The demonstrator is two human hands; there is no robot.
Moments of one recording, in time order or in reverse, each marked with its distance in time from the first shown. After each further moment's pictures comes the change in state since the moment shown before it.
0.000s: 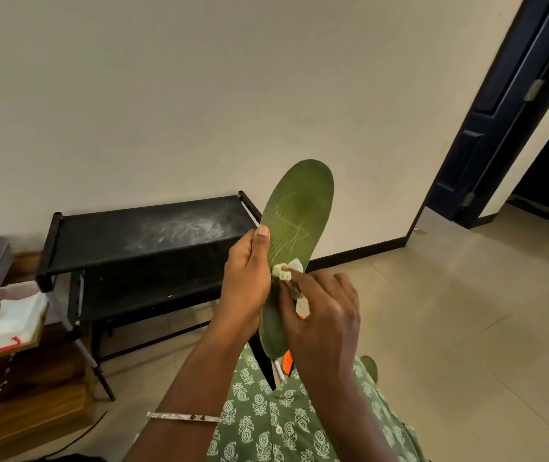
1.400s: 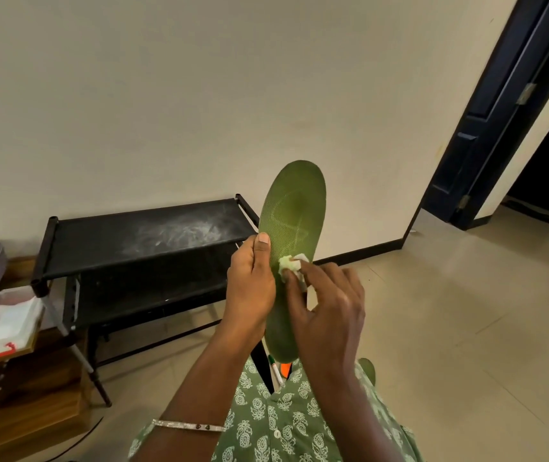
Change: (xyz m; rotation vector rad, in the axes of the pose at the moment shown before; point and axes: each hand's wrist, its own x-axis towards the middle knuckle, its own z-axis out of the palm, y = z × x) left_hand 0.000 -0.009 0.008 0.030 0.054 0.029; right_hand 0.010 0.003 0.004 0.023 0.054 0.080
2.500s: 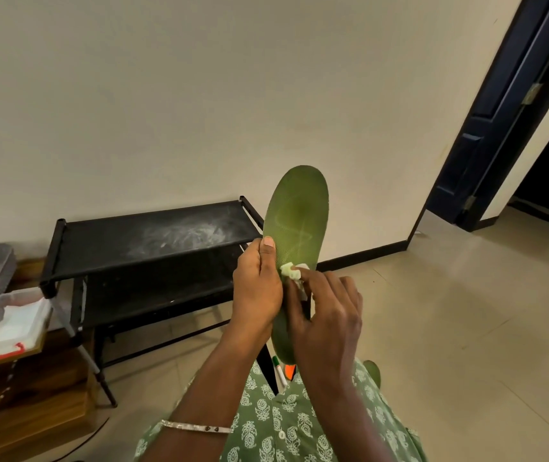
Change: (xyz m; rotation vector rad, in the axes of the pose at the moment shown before) left_hand 0.000 -0.002 0.001 0.118 0.034 0.027; right_hand -0.009 -0.001 0.004 -0.015 0.000 -0.012
